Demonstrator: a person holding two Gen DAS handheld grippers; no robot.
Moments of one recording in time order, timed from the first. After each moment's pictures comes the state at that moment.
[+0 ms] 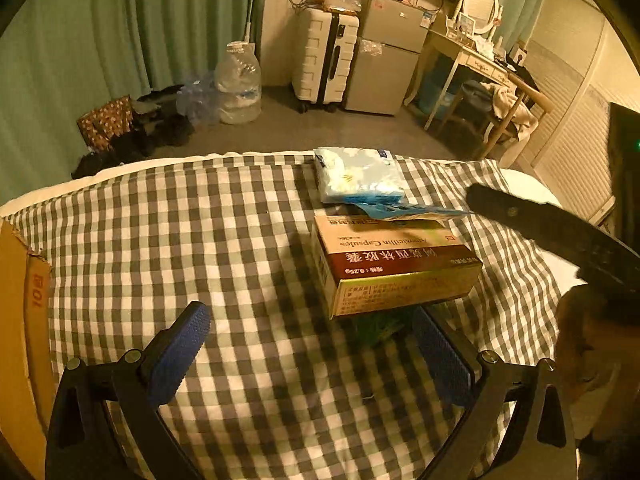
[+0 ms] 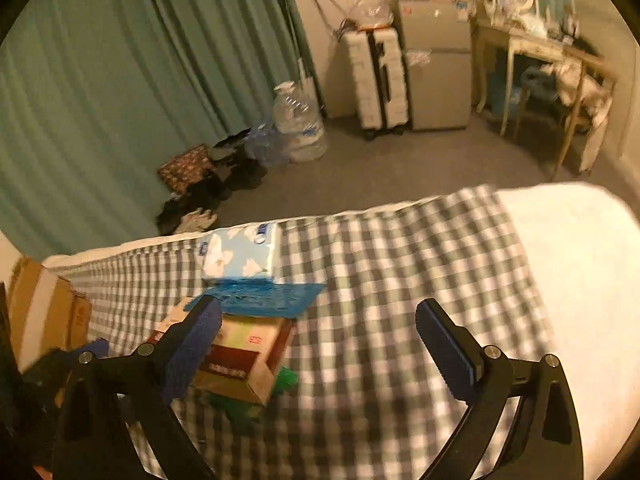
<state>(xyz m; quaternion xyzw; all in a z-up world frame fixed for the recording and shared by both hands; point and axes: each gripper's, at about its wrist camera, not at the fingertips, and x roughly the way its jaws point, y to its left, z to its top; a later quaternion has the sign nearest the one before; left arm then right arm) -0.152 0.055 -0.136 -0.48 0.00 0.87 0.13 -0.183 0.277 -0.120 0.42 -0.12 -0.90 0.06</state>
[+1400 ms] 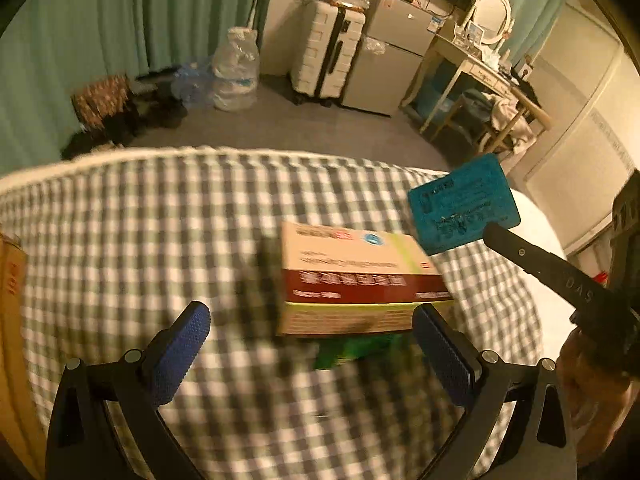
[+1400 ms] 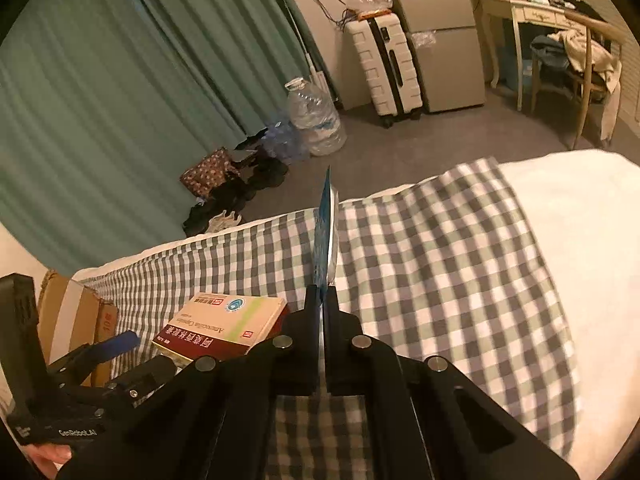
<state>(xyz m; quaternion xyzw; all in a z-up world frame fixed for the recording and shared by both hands) -0.169 0.081 -0.139 -0.51 -0.06 0.85 0.14 -0.177 0.313 -0.125 0.42 -0.16 -0.89 0.09</state>
